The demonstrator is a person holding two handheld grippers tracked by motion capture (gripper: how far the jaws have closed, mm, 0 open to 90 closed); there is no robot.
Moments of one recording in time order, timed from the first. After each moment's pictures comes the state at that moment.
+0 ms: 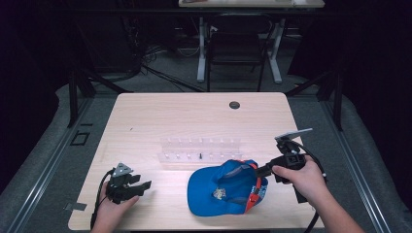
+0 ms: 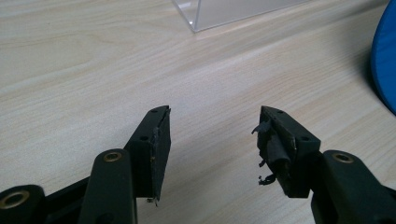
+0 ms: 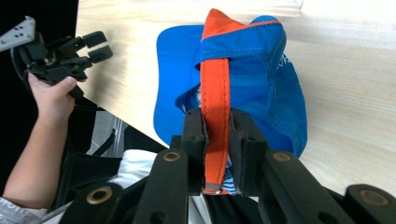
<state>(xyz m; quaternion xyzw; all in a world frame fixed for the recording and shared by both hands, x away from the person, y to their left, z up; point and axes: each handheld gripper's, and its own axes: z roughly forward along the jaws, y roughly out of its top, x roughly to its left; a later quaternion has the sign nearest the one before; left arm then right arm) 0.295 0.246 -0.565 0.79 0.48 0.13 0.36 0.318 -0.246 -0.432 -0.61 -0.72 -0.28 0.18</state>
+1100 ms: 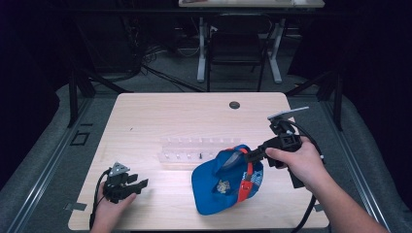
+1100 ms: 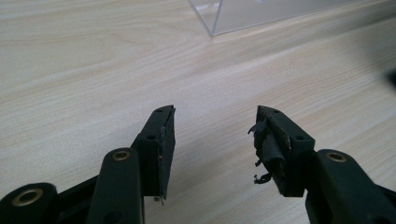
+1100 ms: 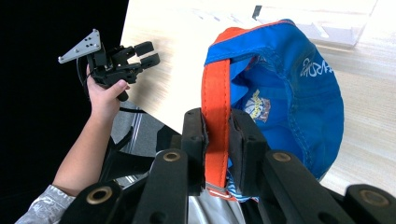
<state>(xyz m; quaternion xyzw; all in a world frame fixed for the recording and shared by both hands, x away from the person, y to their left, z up) 0.295 0.252 -0.564 0.78 0.50 0.14 0.36 0.326 -0.215 -0.366 -0.59 -0.72 -0.31 0.19</state>
